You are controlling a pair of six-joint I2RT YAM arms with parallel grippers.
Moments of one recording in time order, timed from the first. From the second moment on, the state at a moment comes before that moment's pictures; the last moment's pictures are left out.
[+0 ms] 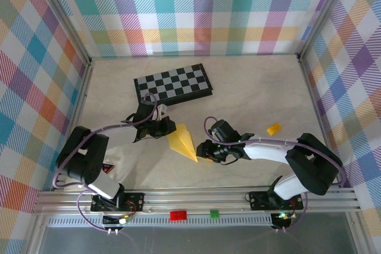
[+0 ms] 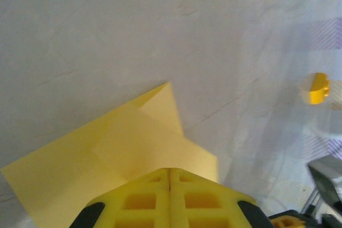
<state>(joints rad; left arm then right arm) -0.38 1.54 0.67 0.05 0.51 -0.69 0.83 1.46 0.59 -0.08 -0.43 0.98</state>
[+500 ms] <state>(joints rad) -0.42 1.70 0.72 0.05 0.54 -0.67 0.87 1.47 0.55 -0.02 -0.48 1.07</state>
